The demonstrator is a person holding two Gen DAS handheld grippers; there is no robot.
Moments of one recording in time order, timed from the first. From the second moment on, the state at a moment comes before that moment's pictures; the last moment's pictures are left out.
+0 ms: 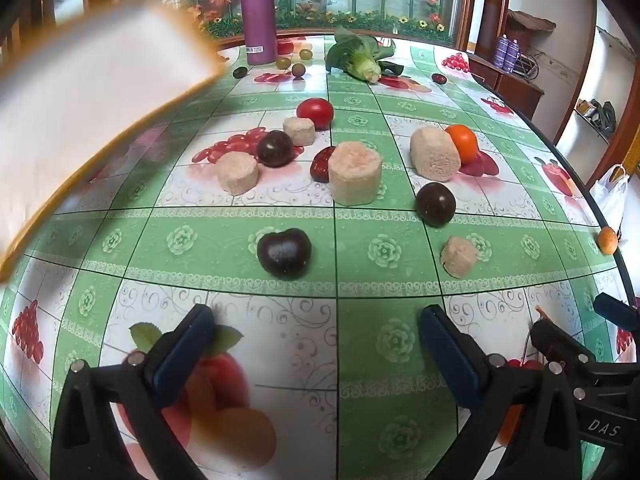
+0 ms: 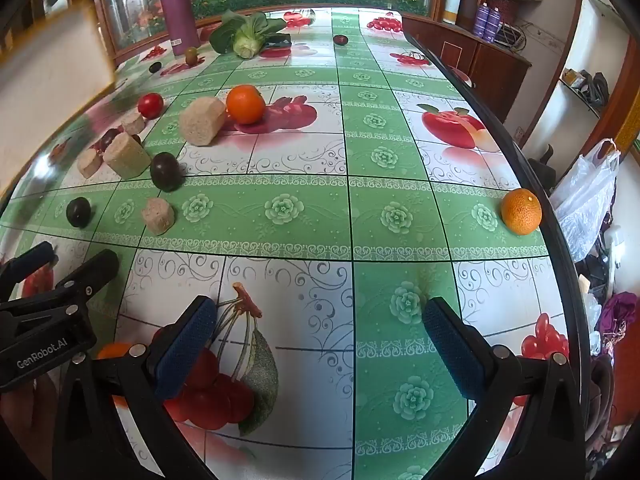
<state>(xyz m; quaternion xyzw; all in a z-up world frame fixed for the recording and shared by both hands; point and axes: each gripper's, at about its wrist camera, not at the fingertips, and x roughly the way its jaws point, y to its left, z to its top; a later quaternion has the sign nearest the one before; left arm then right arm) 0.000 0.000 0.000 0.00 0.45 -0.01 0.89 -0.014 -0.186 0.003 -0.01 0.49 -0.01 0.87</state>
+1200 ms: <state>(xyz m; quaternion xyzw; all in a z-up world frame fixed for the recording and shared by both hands) 0.000 0.000 0.000 0.00 0.45 -0.01 0.89 -0.011 -0.184 0.002 -0.01 0.47 -0.01 0.88</state>
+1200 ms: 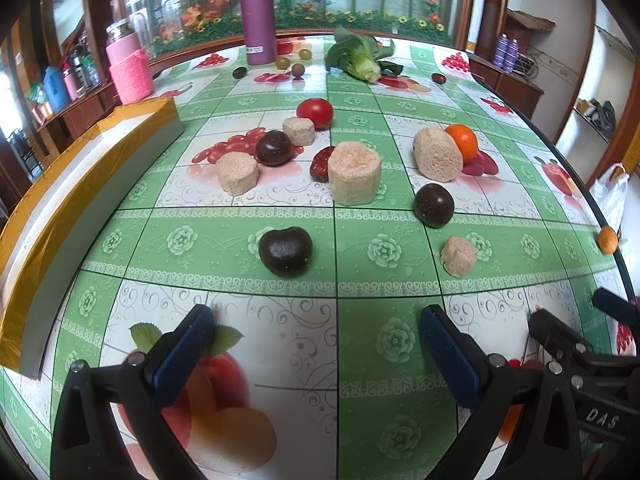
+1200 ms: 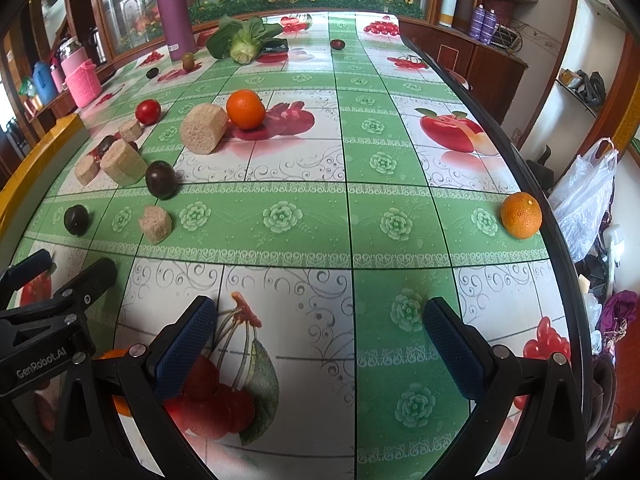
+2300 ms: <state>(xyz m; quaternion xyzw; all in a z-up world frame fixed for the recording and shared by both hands) -0.057 0.095 0.086 -0.04 0.35 0.01 0.94 -0.084 -0.113 0.098 -0.04 0.37 -0.04 0.93</state>
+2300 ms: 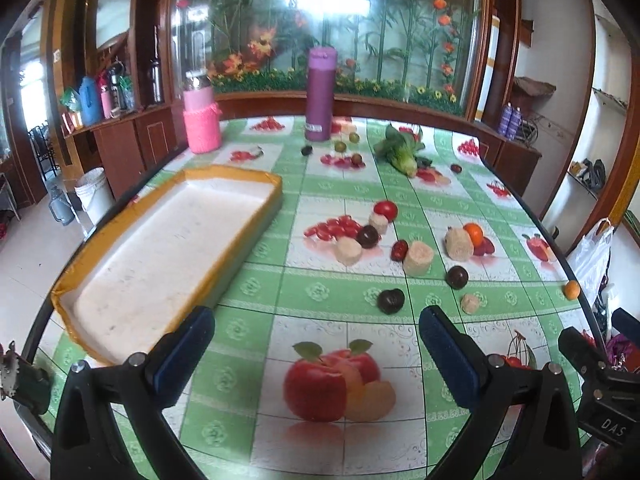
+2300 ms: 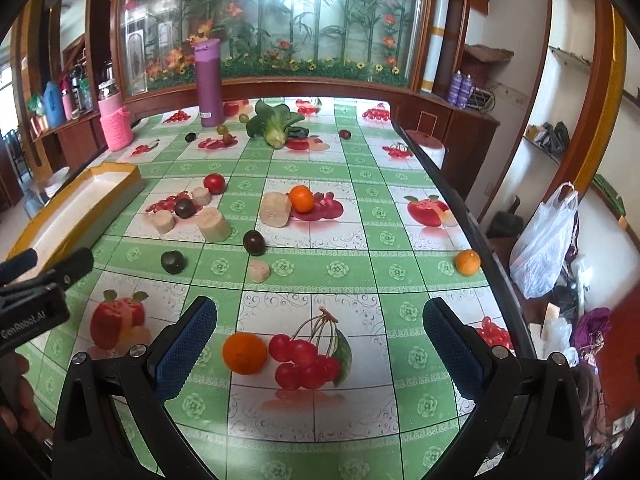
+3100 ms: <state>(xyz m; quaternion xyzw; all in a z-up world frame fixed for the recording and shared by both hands) -0.069 0.096 0.087 -0.02 0.32 0.01 0.95 -0.096 -0.107 0.100 -0.04 0.36 -0.04 0.93</state>
